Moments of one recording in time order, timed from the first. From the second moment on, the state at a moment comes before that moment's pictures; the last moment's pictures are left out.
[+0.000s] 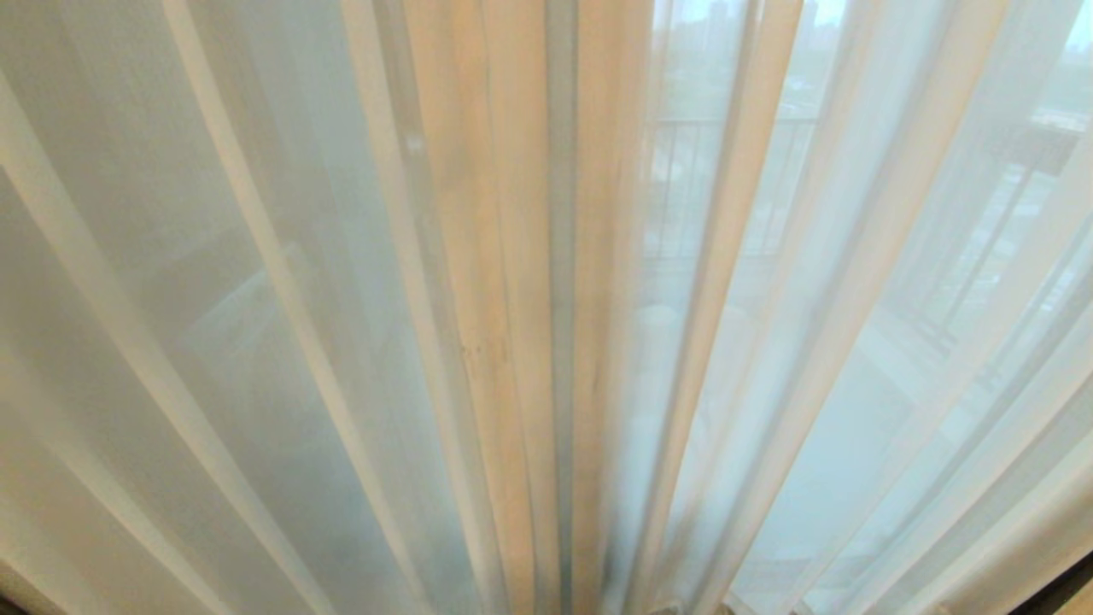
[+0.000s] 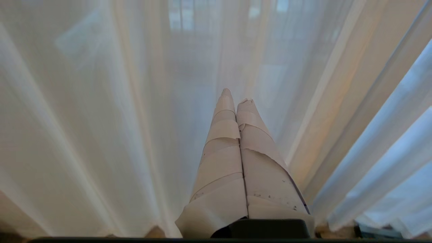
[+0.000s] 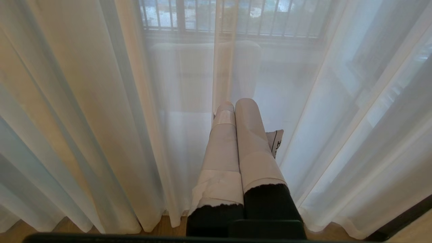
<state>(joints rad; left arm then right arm) -0.01 0.04 0.00 -0.02 0.02 -0.06 -0.01 0.00 0.00 0.01 0.04 -0.05</state>
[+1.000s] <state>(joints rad) 0.00 0.00 0.00 -0.02 0.02 -0.06 -0.01 0.00 0.00 0.01 0.04 -0.05</state>
